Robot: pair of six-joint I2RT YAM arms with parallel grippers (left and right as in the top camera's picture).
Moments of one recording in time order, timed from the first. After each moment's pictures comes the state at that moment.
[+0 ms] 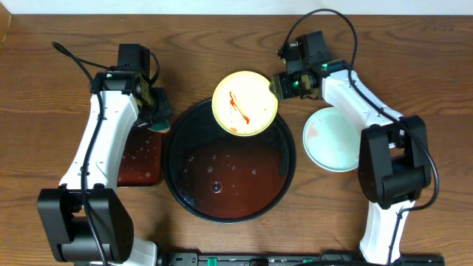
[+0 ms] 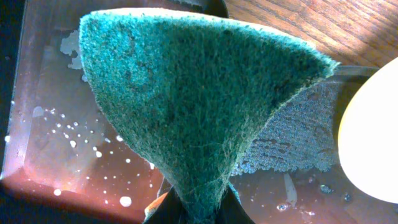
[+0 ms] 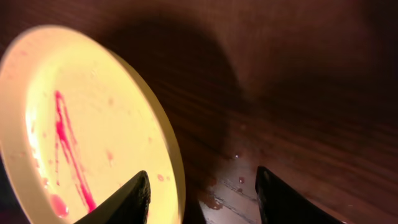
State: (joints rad) left arm -0.01 1.67 1.37 -1.02 -0.01 -0.35; right arm 0.30 2.11 1.56 -0.54 -0.31 0.07
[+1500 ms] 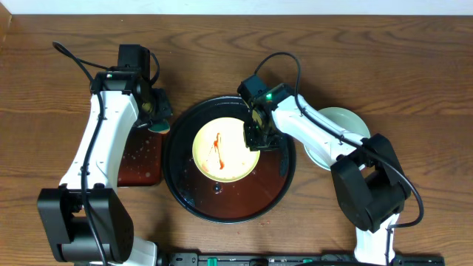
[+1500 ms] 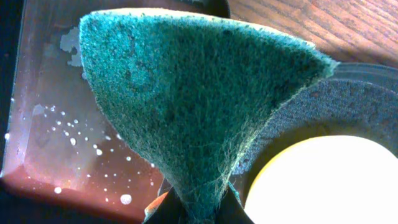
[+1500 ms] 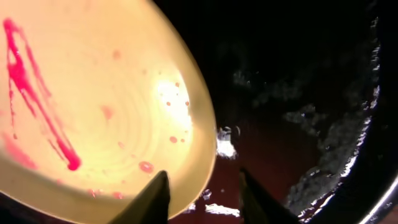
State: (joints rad) left arm -0.01 1.67 1.36 -1.03 -0.01 -0.35; right arm 0.63 2.04 1.52 -1.00 -0.15 0.54
